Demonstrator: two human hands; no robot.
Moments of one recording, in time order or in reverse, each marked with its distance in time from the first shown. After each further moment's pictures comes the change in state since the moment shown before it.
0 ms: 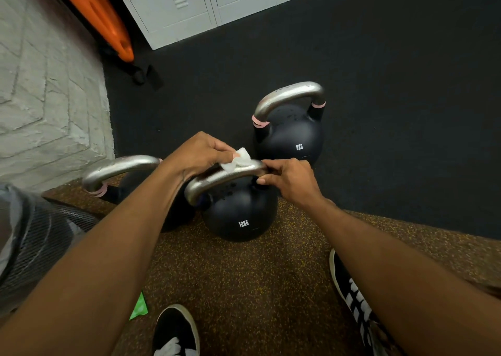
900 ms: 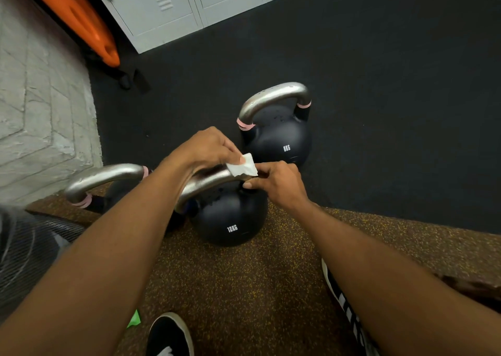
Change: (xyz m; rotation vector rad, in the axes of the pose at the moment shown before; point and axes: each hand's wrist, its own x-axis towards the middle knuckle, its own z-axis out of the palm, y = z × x) left_hand 0.028 0.035 0.023 0.242 -0.091 0.024; right_hand -0.002 0.001 -0.001 0.102 0.034 0.081
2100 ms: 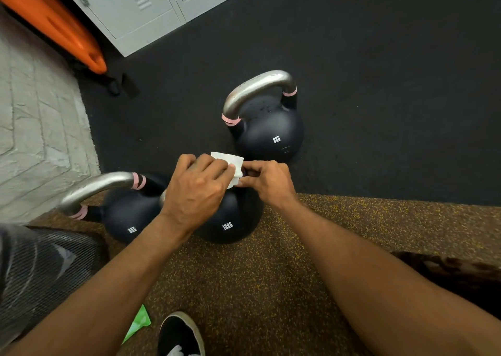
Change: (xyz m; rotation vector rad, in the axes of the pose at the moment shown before) left_hand -0.054 -0.026 0.060 1.108 0.648 0.736; right_hand -0.003 0.010 0.014 0.148 0.047 0.077
